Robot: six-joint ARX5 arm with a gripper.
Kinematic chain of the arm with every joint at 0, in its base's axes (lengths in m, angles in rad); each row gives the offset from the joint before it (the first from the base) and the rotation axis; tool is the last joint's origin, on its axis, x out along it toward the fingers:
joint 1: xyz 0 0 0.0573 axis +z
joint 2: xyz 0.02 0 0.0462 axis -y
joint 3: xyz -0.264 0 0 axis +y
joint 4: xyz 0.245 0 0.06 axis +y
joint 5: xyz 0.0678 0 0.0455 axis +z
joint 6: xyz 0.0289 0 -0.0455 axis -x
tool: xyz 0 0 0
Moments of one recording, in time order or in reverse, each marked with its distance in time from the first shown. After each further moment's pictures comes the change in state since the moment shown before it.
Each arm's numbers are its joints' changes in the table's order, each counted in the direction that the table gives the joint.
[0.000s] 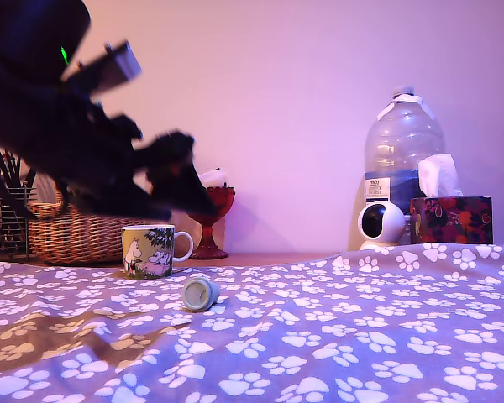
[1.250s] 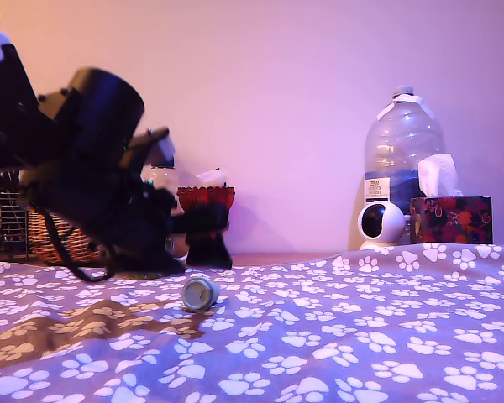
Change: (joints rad) arm 0.018 -0.341 -0.153 -0.089 0.067 0.123
